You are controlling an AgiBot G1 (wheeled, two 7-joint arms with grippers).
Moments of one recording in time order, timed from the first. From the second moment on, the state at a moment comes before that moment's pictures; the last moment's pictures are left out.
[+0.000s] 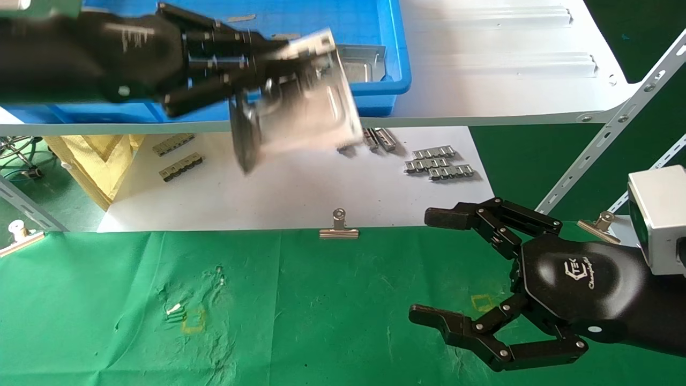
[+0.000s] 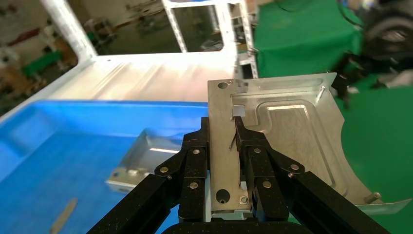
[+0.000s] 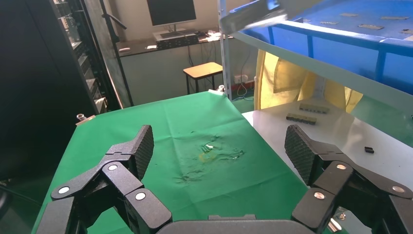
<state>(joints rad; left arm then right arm) -1.95 0.96 0.51 -0.36 1.13 1.59 0.20 1.07 -0.55 -0.38 1.22 -0.63 -1.42 0.12</state>
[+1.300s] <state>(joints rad) -1.68 0.83 0.88 -0.19 1.18 1.56 0.89 1.07 -0.55 -0.38 1.22 -0.63 -1.42 0.12</state>
